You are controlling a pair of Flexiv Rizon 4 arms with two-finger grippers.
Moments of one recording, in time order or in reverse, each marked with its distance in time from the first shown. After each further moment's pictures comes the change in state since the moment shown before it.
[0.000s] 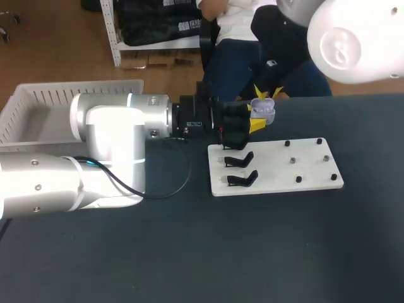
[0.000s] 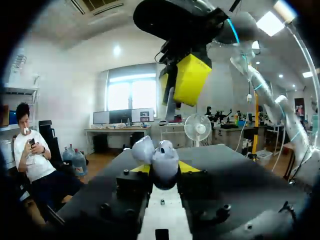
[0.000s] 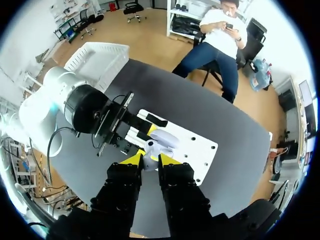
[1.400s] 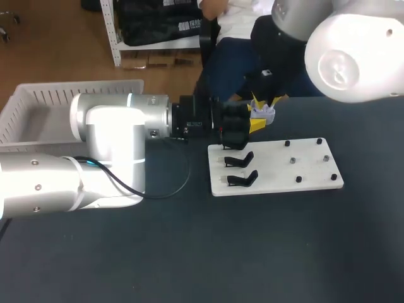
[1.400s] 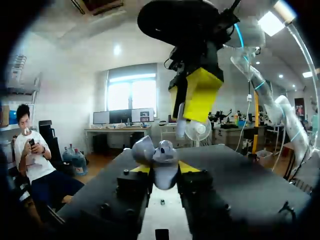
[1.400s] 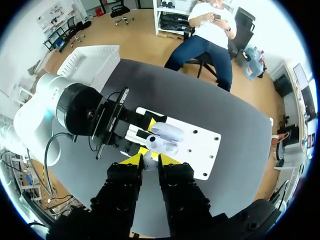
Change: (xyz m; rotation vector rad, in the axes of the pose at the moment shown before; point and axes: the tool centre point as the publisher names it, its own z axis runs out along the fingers) left arm 0.000 0.000 0.000 0.000 0.000 0.000; right arm 0.011 0.004 0.014 0.031 0.006 0.075
